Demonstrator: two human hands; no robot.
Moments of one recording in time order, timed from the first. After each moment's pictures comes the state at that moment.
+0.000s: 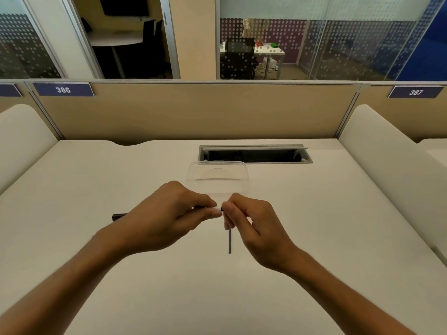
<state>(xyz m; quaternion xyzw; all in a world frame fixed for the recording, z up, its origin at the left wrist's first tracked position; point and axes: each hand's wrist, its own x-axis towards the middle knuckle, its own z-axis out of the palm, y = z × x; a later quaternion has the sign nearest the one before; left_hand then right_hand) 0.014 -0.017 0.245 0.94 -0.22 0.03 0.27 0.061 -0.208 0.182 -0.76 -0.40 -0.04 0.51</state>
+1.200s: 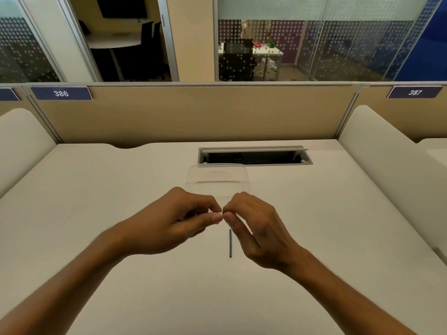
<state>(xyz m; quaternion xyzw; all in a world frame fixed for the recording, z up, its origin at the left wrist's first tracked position) 0.019 -0.016 0.245 0.89 -0.22 -0.04 0.39 0.076 -0.208 0.175 -0.76 -0.49 -0.19 0.40</state>
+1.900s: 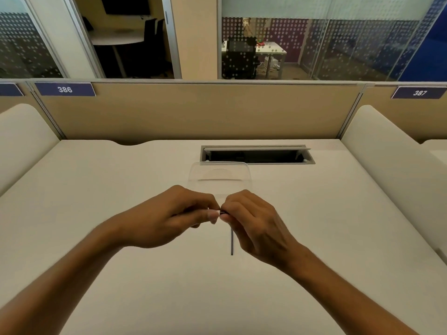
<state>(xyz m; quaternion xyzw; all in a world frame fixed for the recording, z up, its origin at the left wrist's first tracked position) 0.020 -0.006 0.248 0.90 -0.23 -0.07 0.36 0.078 -0.202 0.172 -0.73 -0.54 -0.27 0.32</state>
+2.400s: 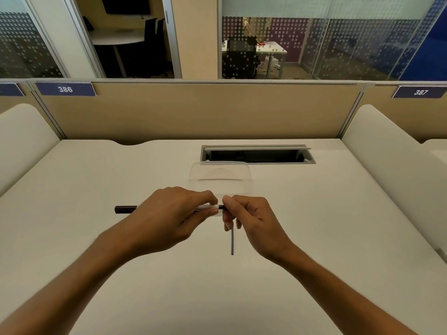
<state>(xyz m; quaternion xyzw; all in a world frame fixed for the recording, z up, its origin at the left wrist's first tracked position) 0.016 -0.009 0.235 0.97 -0.20 0.05 0.16 0.072 -0.195 0.176 -0.72 -0.30 0.08 0.62</state>
